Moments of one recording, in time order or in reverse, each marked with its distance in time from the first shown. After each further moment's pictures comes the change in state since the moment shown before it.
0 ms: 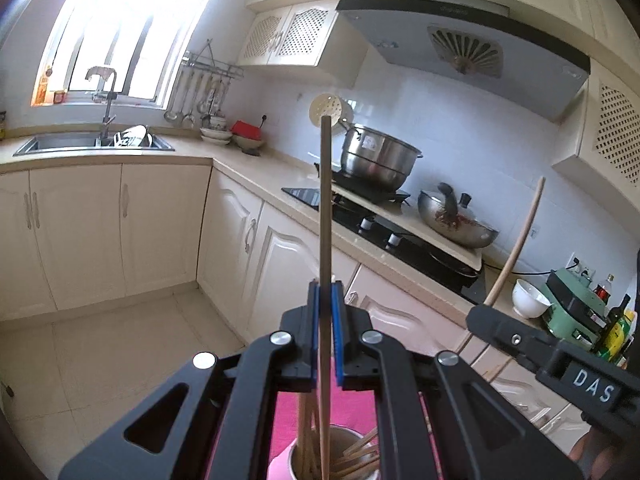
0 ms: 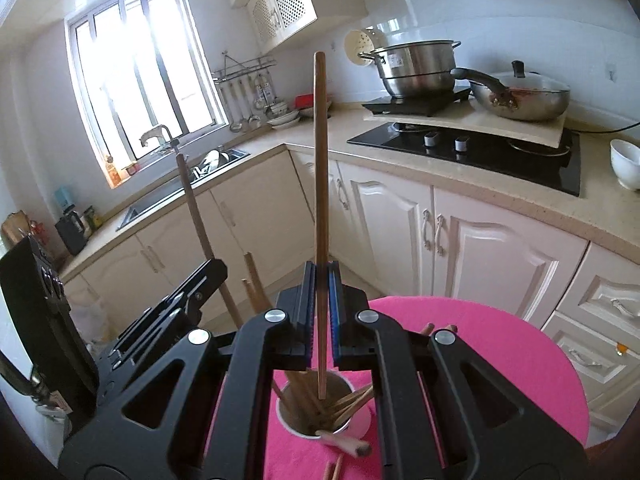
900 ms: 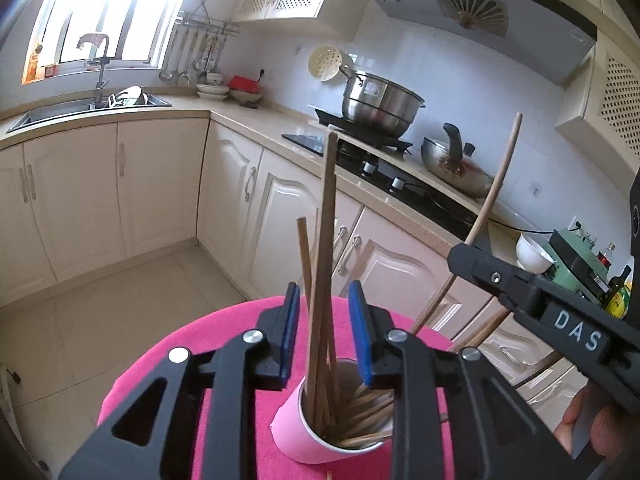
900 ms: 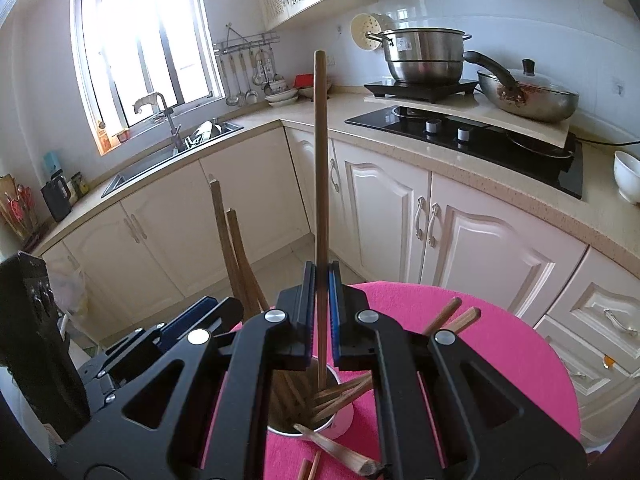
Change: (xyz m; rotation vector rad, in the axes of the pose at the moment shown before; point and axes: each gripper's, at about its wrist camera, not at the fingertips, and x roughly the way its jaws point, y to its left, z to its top) left arm 0.006 0.010 -0.041 0.014 0.172 0.000; right arm 0.028 0.005 -0.018 -0.080 0.065 -0.039
